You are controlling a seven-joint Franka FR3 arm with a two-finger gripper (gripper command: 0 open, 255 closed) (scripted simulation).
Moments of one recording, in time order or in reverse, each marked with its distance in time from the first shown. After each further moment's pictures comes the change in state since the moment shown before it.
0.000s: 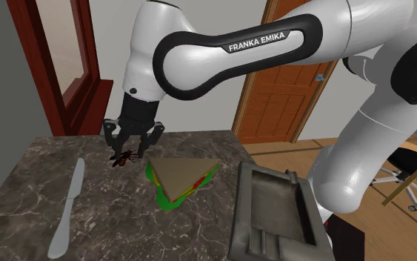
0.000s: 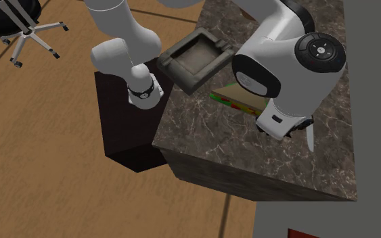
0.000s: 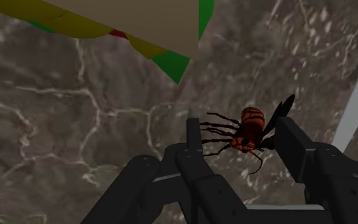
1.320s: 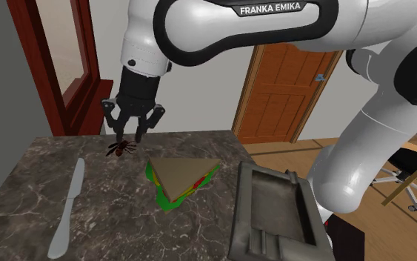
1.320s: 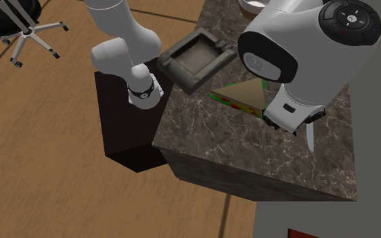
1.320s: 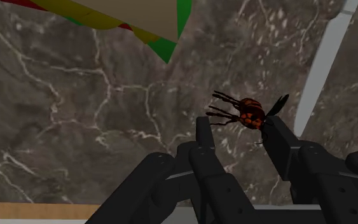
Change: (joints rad) arm -0.007 -0.021 -0.010 0.119 -0.001 -0.150 0.012
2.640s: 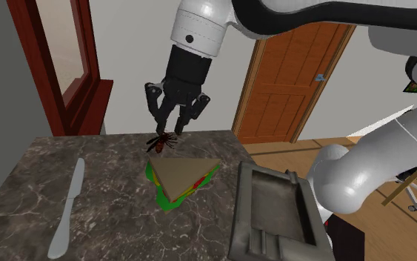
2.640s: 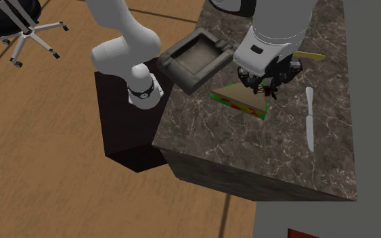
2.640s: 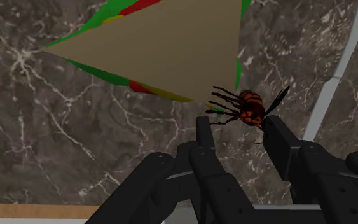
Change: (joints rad) arm 0.037 -0.350 -0.068 -0.156 0.145 -0.177 -0.050
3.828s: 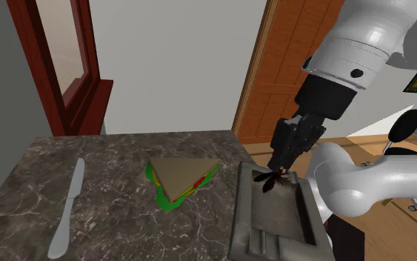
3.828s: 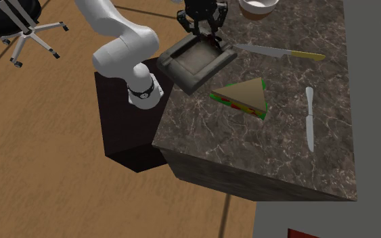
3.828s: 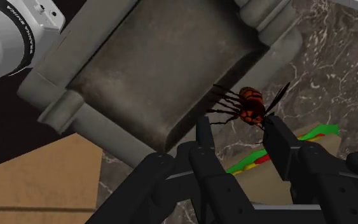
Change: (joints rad) arm 0.211 -0.718 -0.117 -0.393 0.119 -0.320 0.077
